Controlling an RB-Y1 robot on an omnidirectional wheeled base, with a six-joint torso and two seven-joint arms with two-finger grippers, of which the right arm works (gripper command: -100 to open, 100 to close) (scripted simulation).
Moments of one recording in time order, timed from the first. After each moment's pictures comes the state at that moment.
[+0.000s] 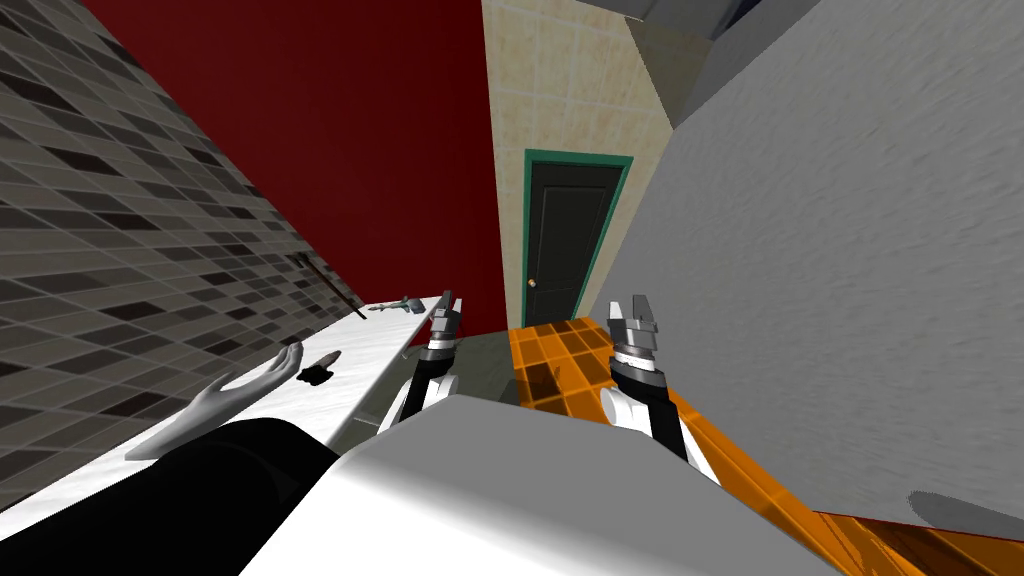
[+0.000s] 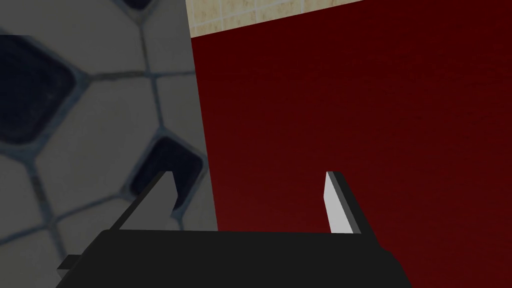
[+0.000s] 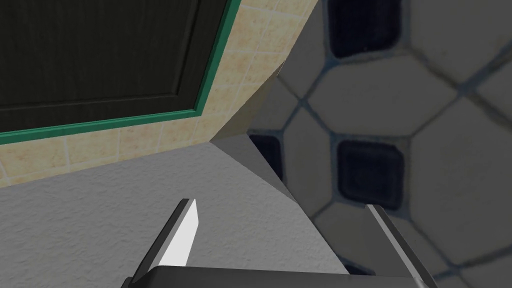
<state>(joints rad) 0.40 -0.02 -0.01 -2.19 -0.01 -0.55 0.10</state>
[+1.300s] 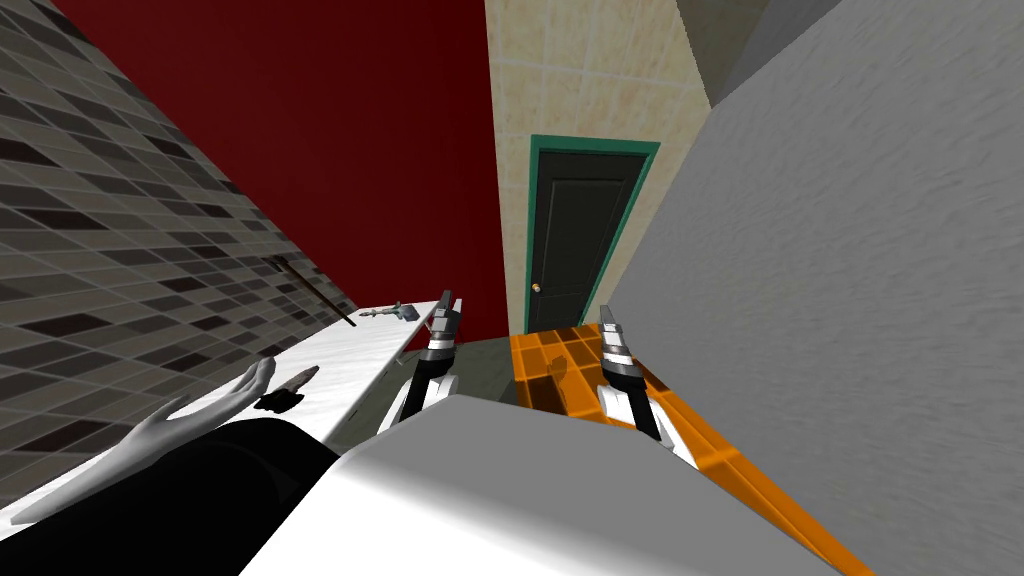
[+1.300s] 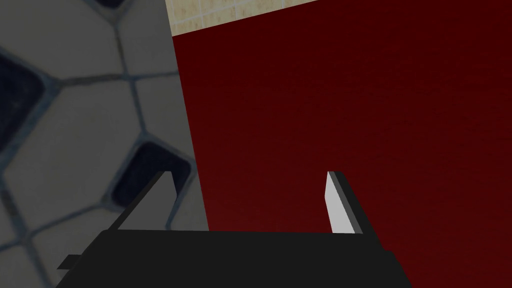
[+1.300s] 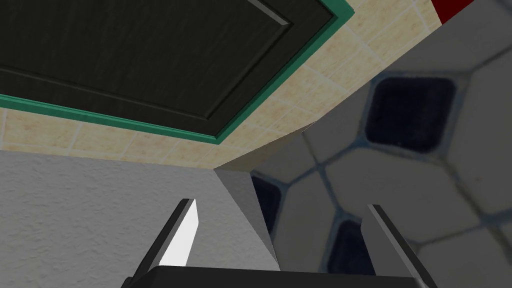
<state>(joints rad) 0.30 -0.06 -0.07 -1.90 0.11 -0.61 0.31</state>
